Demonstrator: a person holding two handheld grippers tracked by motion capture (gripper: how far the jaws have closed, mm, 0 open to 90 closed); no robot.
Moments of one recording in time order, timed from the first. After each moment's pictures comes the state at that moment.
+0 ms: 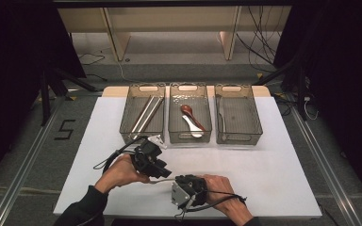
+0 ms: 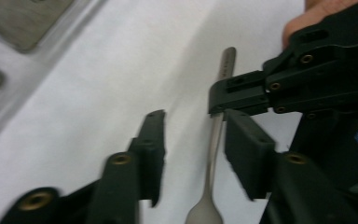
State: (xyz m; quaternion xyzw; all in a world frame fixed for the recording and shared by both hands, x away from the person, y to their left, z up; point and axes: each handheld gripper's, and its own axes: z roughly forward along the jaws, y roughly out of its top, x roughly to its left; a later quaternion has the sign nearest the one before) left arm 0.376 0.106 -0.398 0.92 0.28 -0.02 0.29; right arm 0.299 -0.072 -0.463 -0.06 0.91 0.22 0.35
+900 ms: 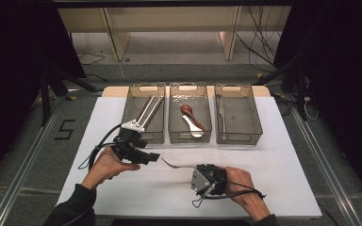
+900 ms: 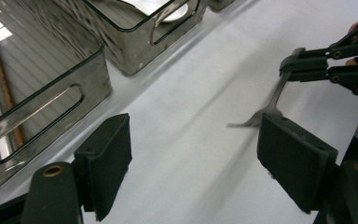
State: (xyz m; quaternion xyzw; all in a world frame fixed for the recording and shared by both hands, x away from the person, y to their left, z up) left arm 0.390 0.153 -0.383 0.86 0.36 0.05 0.36; right arm 0.319 -0.123 -0.450 0.02 0.91 0.19 0.38
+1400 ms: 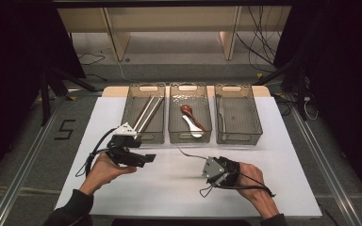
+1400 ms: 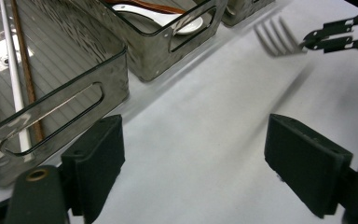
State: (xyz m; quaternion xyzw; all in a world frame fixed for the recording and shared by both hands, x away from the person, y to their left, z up) left arm 0.379 0.168 -0.398 0.83 0.37 0.09 0.40; right arm 0.333 -0.150 -0.434 0.11 0.90 0.20 0.37
